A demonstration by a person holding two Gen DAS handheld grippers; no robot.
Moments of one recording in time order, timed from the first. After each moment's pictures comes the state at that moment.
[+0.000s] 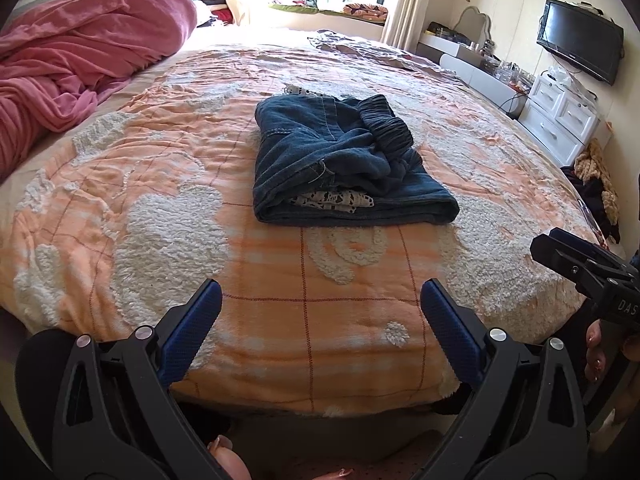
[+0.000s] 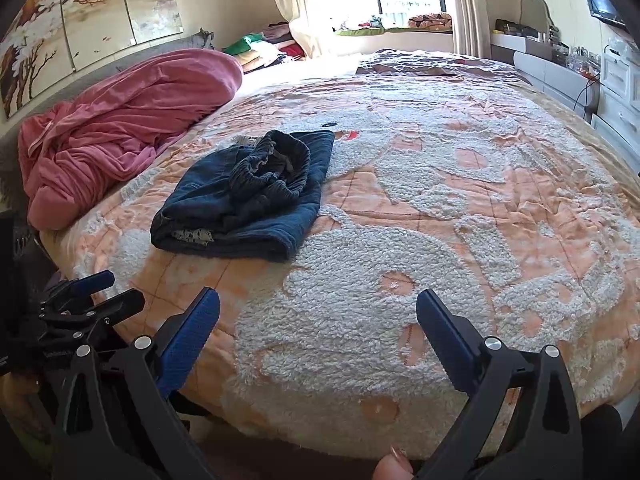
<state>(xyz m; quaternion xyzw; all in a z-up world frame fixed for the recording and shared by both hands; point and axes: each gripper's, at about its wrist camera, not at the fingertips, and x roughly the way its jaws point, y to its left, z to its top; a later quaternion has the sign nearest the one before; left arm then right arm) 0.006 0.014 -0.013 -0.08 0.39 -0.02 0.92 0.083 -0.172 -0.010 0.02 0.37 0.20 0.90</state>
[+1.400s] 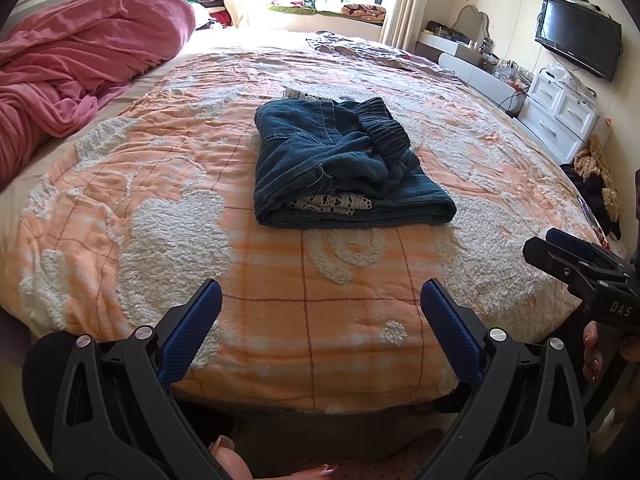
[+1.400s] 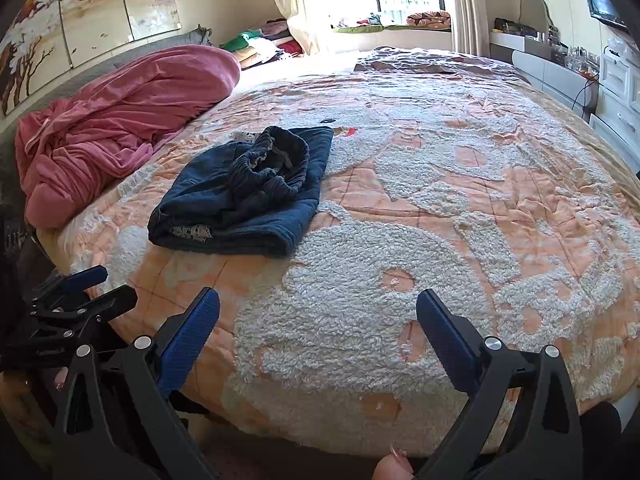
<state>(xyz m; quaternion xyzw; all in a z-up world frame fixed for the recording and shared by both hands) 0.003 0.012 -0.008 -0.08 0.39 -0.02 0.92 0.083 -0.172 -0.012 0.02 0.38 0.20 0.90</state>
